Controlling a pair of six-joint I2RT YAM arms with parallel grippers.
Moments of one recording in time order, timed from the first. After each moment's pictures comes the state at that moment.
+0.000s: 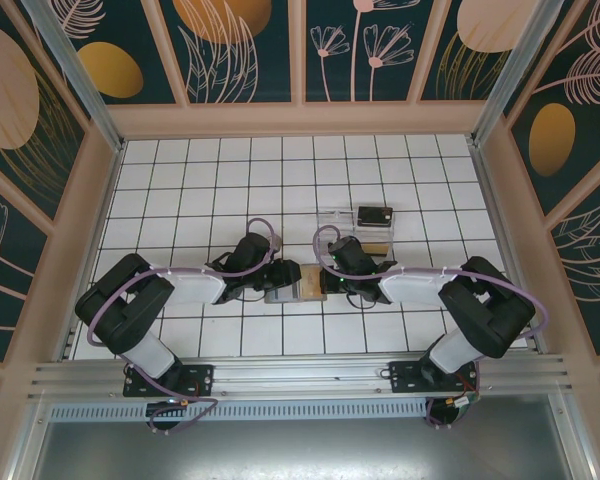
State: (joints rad) left arm -0.72 1.62 0.59 0.28 0.35 -0.95; right arm 0.79 1.53 0.60 0.02 -0.08 0.67
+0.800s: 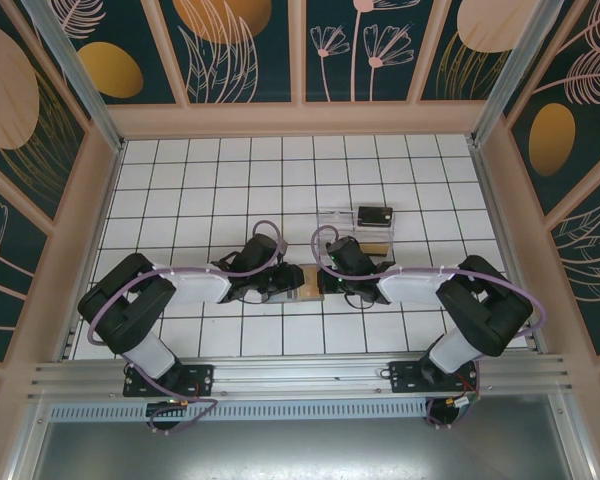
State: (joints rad) left arm -0.76 1.63 0.65 0.17 0.34 -0.96; right arm 0.79 1.54 0.60 0.04 -0.09 0.68
